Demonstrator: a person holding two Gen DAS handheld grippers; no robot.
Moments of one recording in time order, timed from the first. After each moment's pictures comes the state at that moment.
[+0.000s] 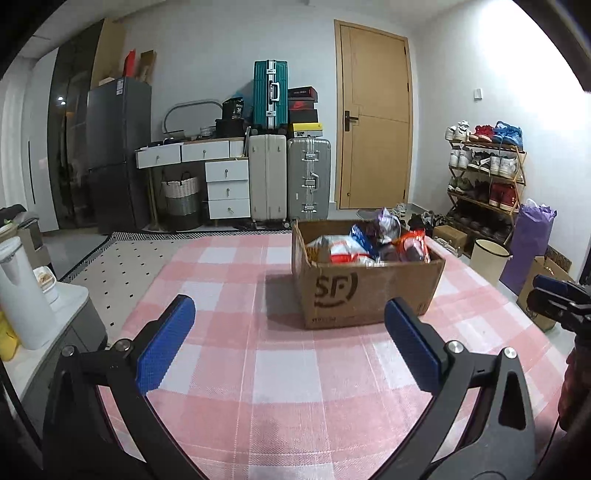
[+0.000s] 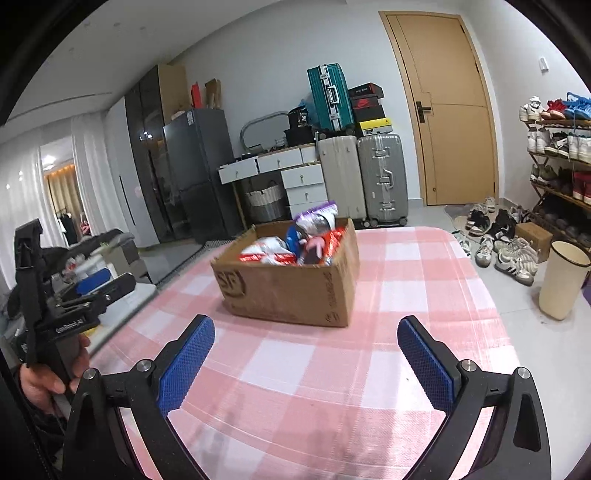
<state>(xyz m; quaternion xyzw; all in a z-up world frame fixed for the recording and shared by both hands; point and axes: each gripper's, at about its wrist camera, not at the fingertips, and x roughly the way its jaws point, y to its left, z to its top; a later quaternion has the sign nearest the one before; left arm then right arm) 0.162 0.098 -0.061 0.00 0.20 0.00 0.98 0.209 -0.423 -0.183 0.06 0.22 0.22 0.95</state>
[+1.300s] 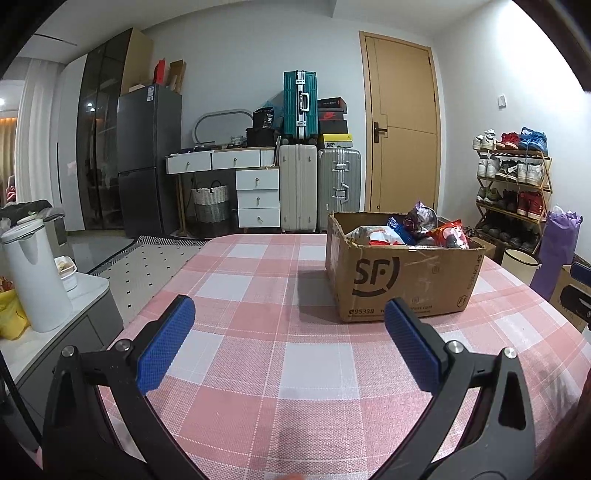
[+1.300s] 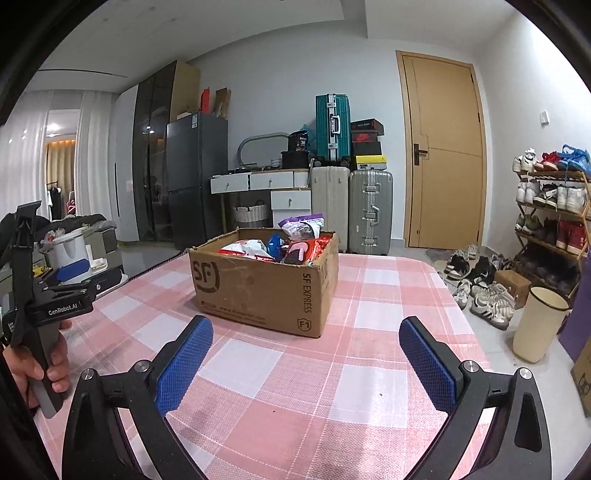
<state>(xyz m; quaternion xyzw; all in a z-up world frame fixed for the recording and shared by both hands) 0.176 0.107 -0.113 0.00 0.16 0.07 0.98 0.211 -0.415 -0.216 -0.01 0.14 0.19 0.97</state>
